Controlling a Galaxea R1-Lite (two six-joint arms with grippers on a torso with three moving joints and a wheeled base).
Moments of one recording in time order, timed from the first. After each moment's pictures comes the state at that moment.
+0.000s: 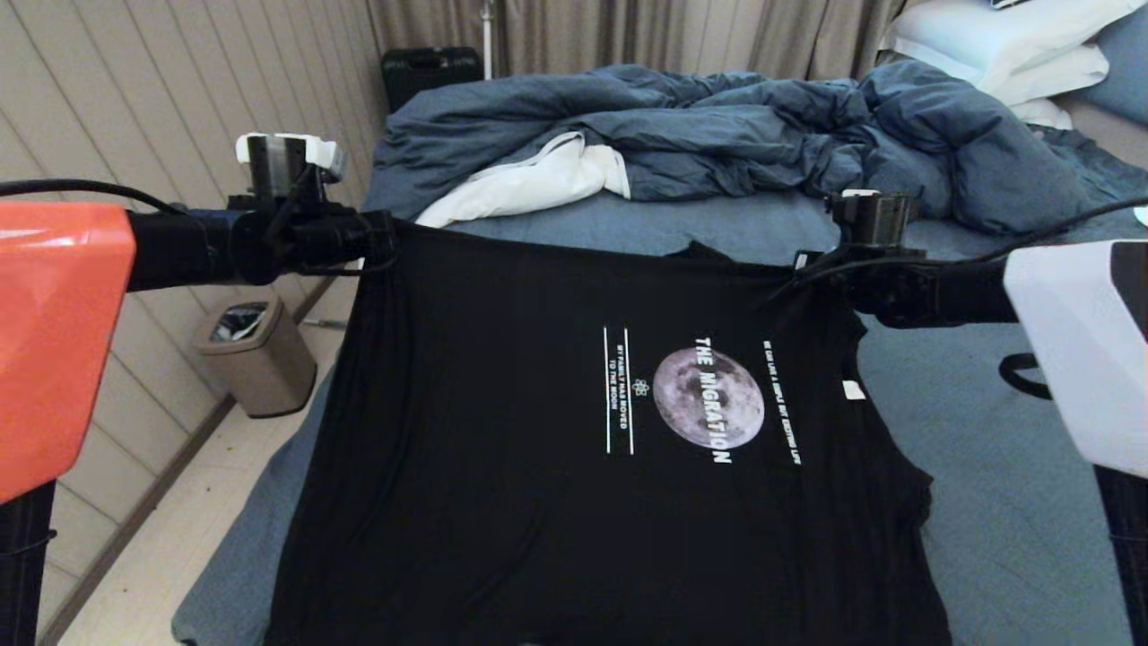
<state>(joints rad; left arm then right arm) -0.14 2.25 -1.92 -0.07 -0.03 -0.18 0.00 2.34 -1.90 -0.25 -0.34 0.09</state>
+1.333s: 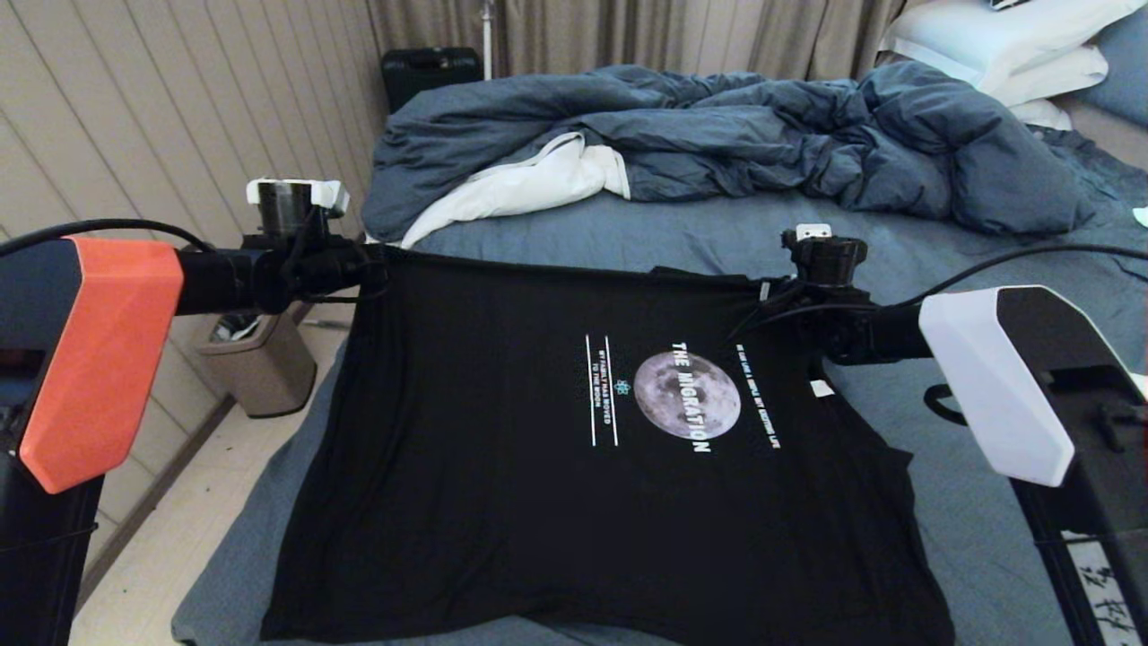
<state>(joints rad) -0.08 2.37 -1.95 -0.13 -0.06 -0.11 0.03 2.52 -1.97 -0.42 -0.34 0.00</state>
